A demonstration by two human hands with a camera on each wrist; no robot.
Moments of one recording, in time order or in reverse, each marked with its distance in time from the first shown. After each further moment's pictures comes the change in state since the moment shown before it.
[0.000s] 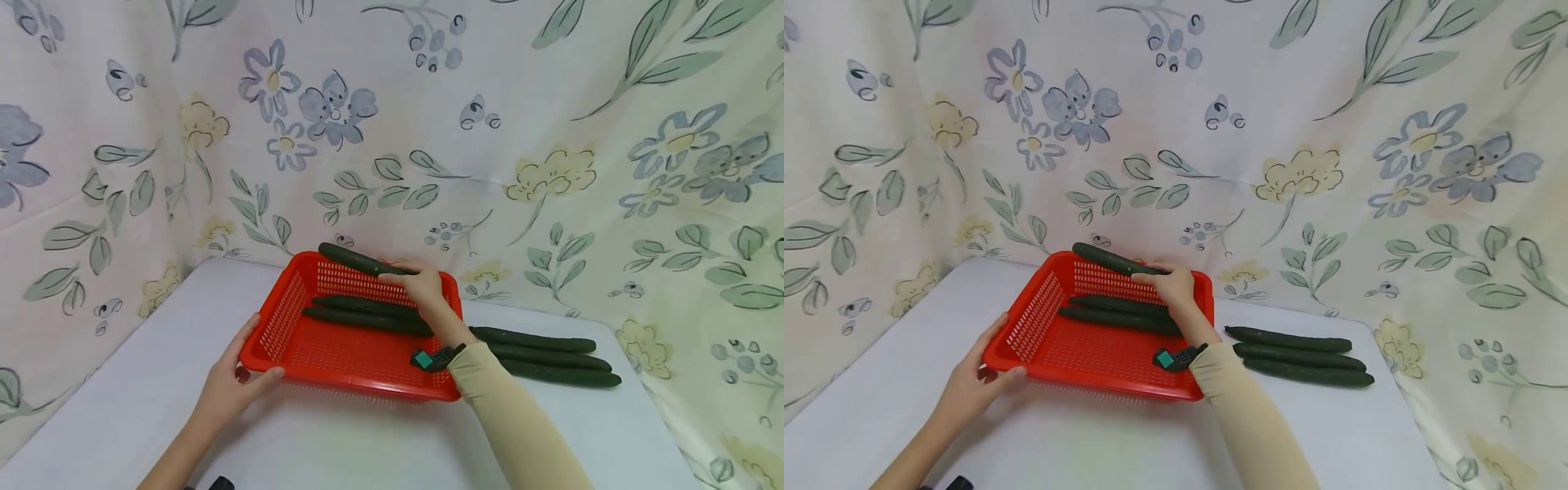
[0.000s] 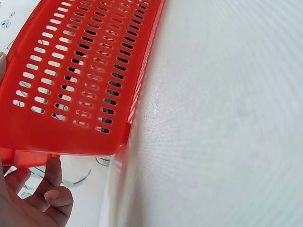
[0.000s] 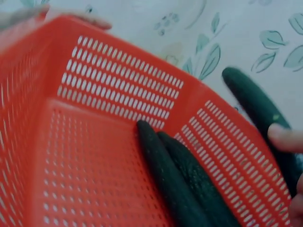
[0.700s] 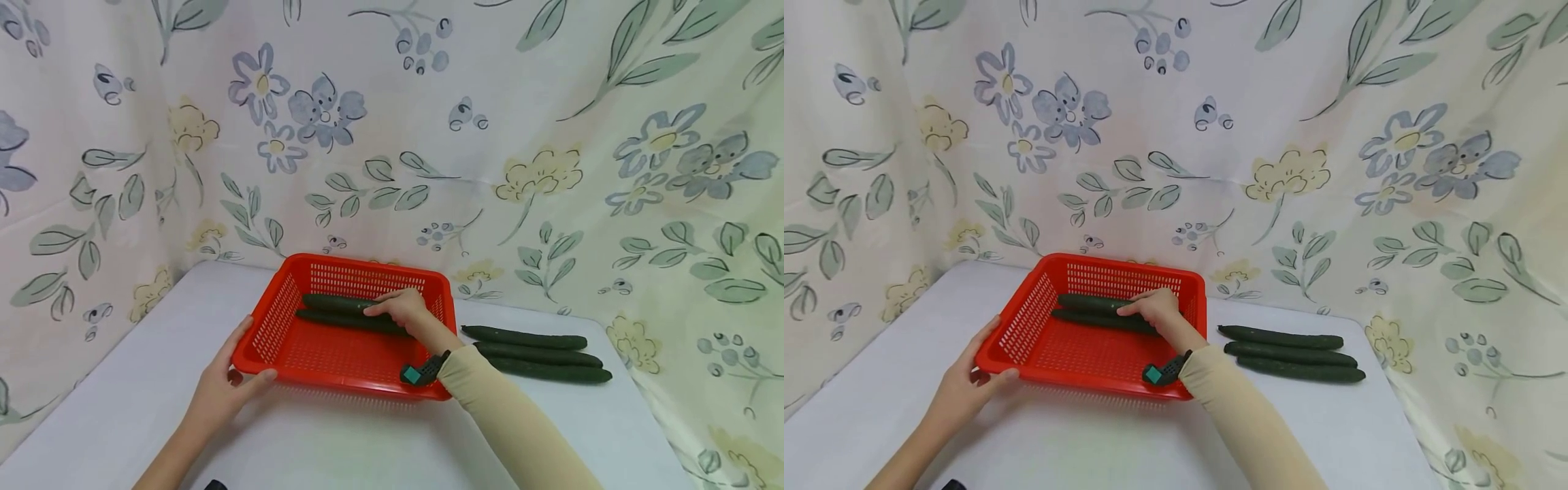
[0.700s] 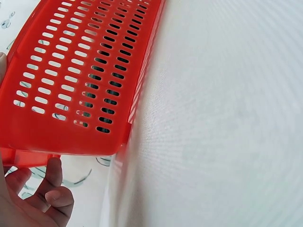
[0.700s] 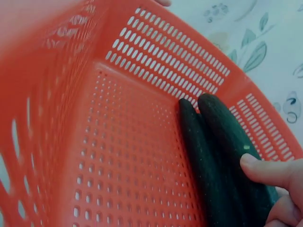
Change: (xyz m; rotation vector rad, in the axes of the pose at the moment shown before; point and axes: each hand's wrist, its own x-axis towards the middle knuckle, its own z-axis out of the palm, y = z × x) left_hand 0.001 0.001 0.001 0.026 0.009 0.012; right_hand -0.018 0.018 0.012 -0.205 -0.115 0.213
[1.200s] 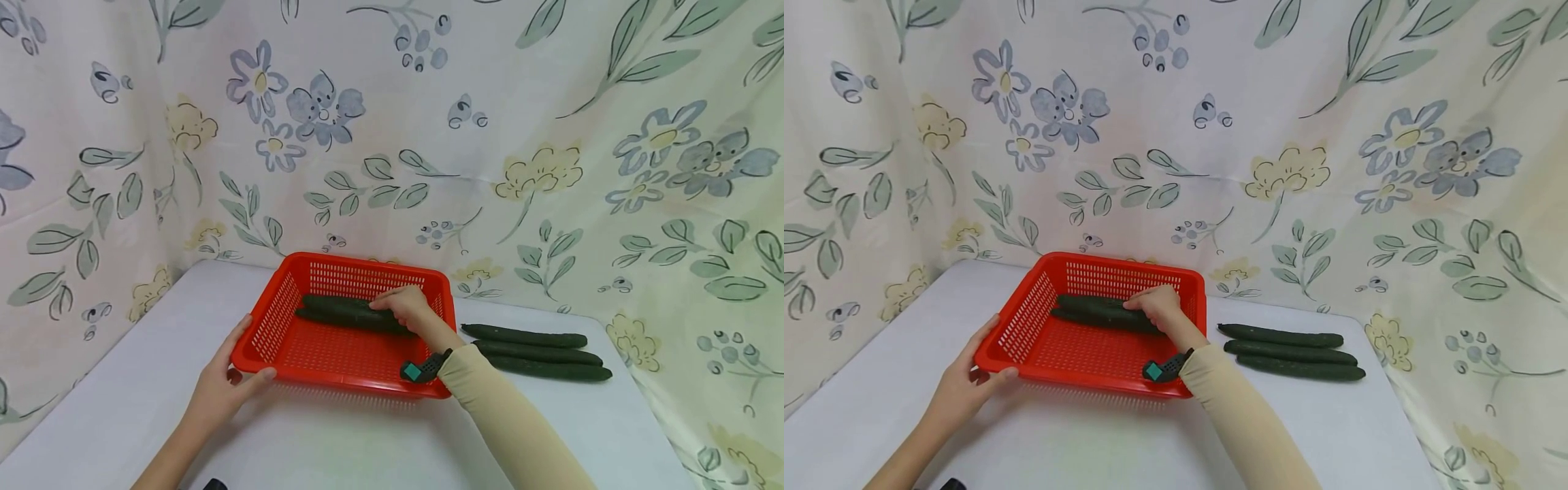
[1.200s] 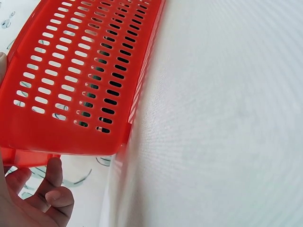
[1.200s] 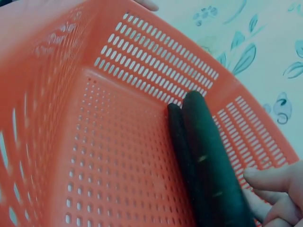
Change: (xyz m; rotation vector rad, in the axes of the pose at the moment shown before) left_hand -0.001 0.002 -0.001 -0.007 -0.006 -0.005; right_hand -0.009 -0.002 -0.005 0.034 -0.032 -0.019
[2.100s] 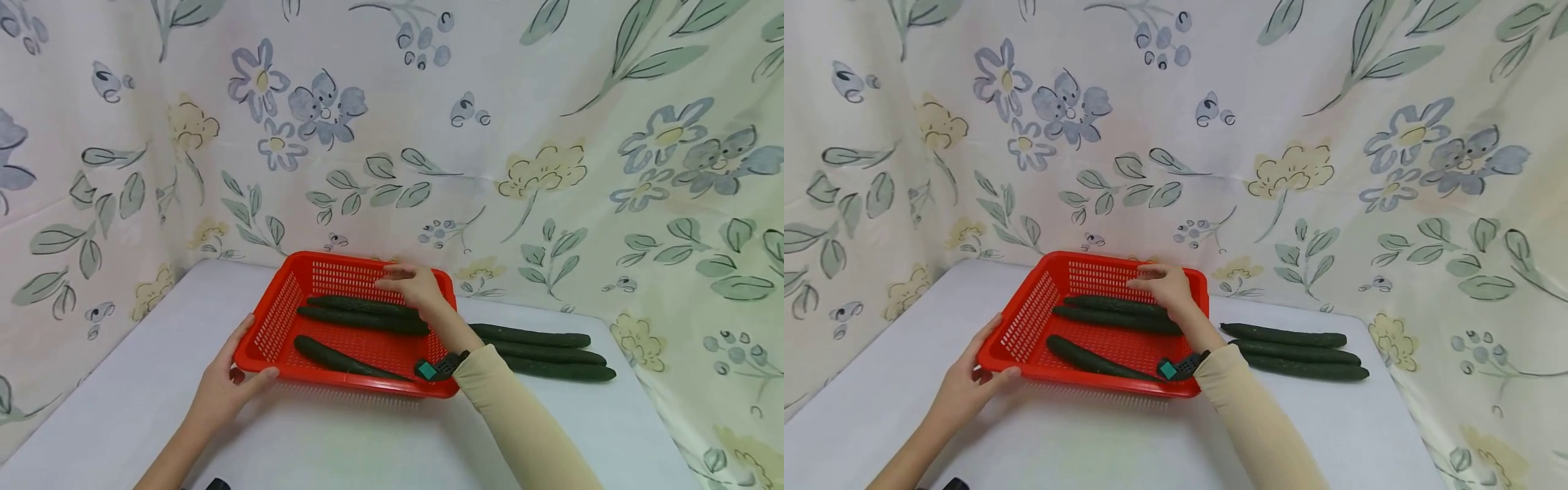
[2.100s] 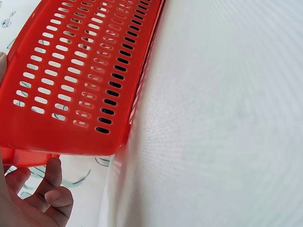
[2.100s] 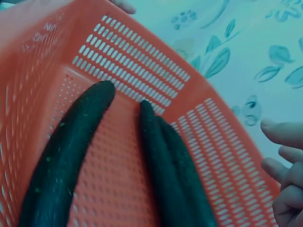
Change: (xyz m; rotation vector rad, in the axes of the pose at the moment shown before) left_hand 0.001 -0.001 0.001 -0.008 0.004 0.007; right_hand 0.000 -0.016 -0.025 0.115 0.005 -0.210
